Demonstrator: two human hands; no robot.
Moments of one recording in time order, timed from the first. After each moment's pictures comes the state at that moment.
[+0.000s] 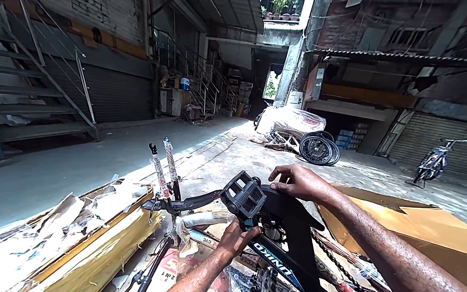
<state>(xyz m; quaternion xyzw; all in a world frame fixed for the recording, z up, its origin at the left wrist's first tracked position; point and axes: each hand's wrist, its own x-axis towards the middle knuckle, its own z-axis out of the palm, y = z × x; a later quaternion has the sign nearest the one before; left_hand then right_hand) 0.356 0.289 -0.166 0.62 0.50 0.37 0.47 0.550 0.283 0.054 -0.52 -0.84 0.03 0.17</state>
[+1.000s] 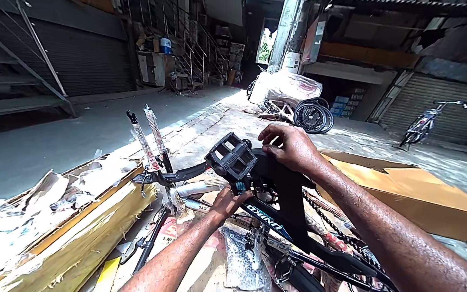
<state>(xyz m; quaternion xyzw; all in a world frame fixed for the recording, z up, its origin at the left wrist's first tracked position) 0.357 0.276 -0.157 0.62 0.50 0.38 0.46 0.546 0.278 0.029 -0.47 -0.83 -0.05 0.29</state>
